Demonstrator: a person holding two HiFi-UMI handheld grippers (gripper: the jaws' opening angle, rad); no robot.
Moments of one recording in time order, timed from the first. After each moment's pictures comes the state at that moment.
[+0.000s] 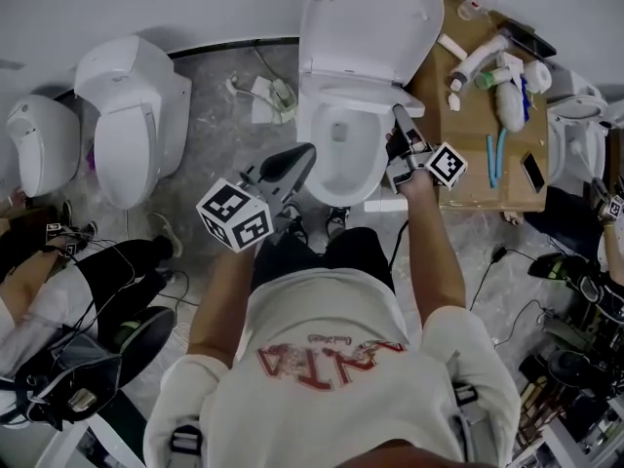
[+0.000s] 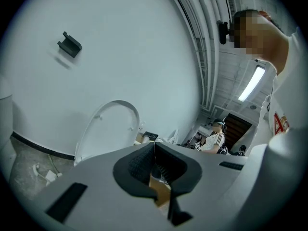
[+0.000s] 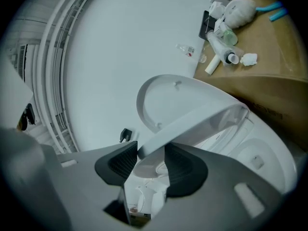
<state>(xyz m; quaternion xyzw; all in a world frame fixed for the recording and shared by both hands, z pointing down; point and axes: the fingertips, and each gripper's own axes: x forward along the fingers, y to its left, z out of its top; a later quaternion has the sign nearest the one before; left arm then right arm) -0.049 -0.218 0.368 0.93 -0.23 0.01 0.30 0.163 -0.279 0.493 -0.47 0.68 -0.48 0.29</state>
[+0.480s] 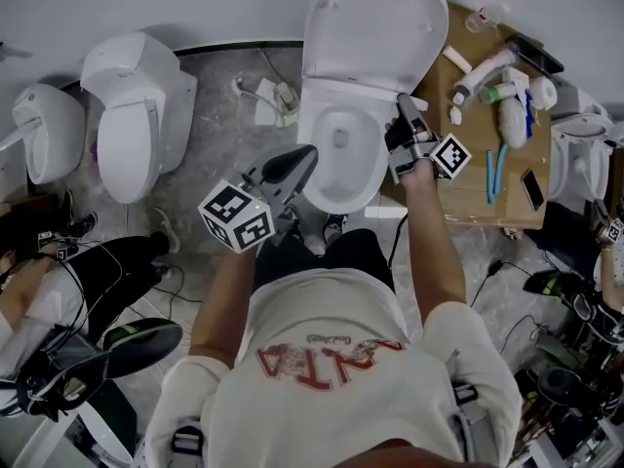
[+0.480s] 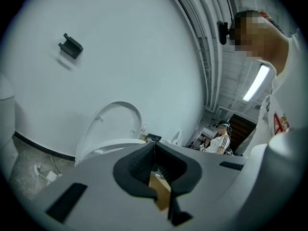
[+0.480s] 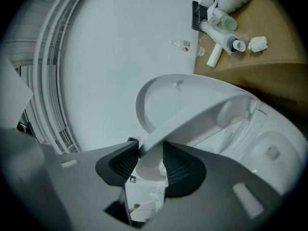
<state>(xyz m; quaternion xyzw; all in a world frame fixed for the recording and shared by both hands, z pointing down) -0.027 -0.236 0.363 0.92 -0.25 0.01 0.30 0.183 -0.330 0.479 -0.43 0.66 -0.52 0.35</state>
